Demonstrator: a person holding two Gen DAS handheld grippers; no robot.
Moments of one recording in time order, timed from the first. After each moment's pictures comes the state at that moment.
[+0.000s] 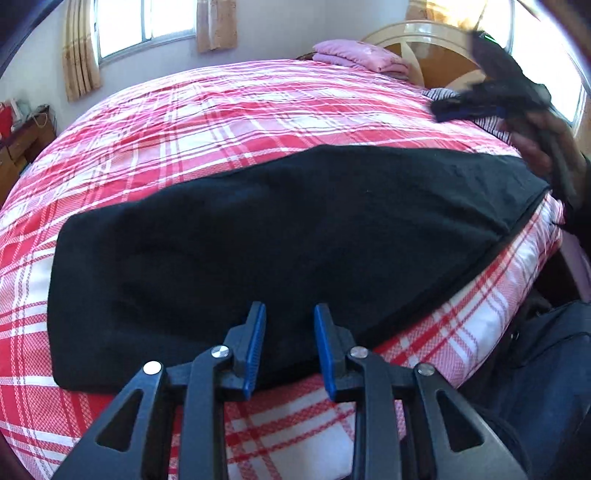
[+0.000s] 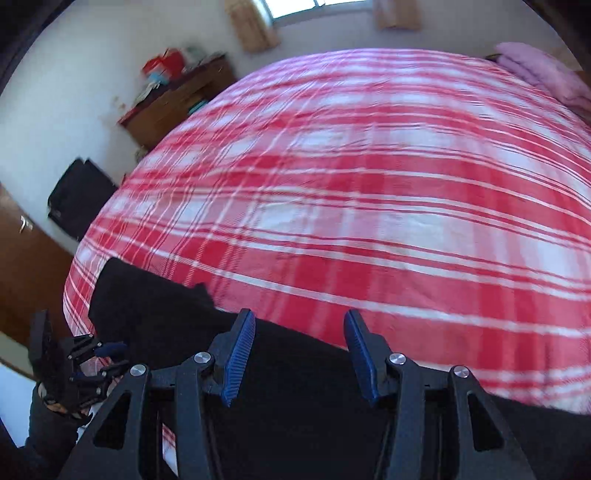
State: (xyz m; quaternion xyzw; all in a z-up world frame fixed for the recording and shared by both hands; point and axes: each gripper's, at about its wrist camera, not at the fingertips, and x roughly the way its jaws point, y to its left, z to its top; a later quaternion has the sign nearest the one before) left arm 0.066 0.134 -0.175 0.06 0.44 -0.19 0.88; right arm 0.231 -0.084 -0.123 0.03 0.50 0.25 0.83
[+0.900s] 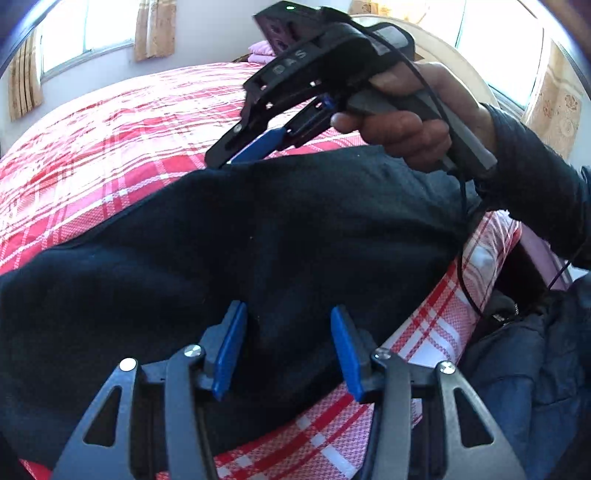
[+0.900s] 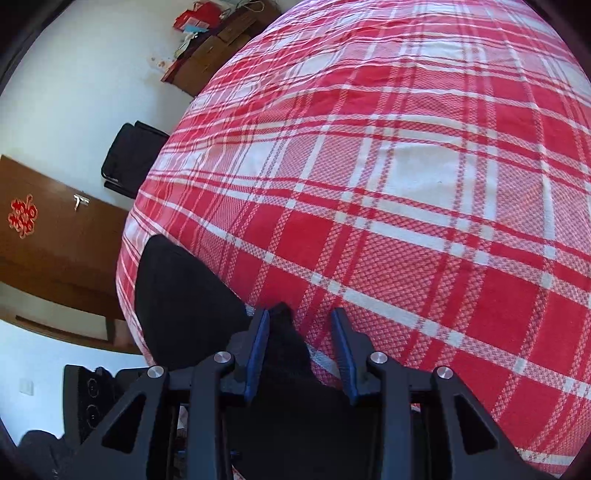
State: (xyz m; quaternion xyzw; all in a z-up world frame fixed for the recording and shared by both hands) left arm 0.095 0.068 -0.182 0.06 0.43 -0.30 0.85; right arm 0.279 0.015 -0.188 0.08 0.60 0.38 0.70
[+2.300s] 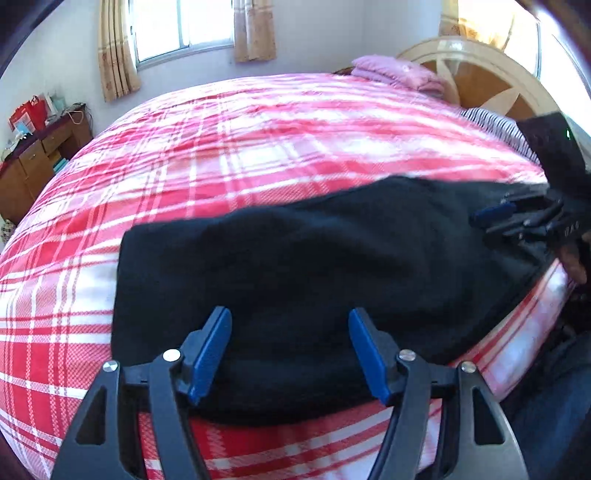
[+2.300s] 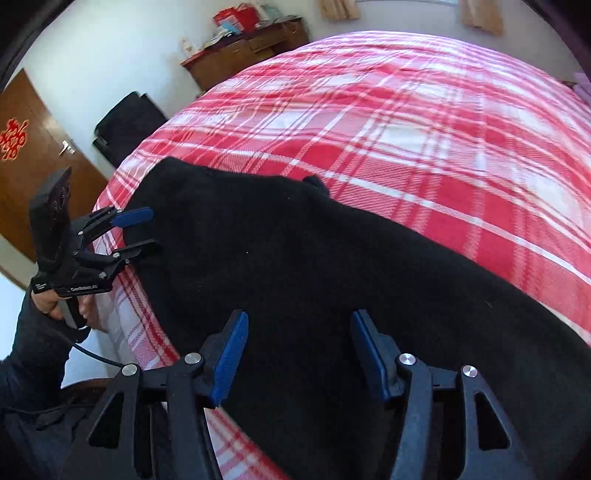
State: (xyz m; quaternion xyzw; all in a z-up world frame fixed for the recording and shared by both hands) left arm 0.077 0.158 -0.160 0.04 0.41 -0.12 0.90; right arm 0.147 -0.027 -0.166 -0.03 0.50 0.36 0.79
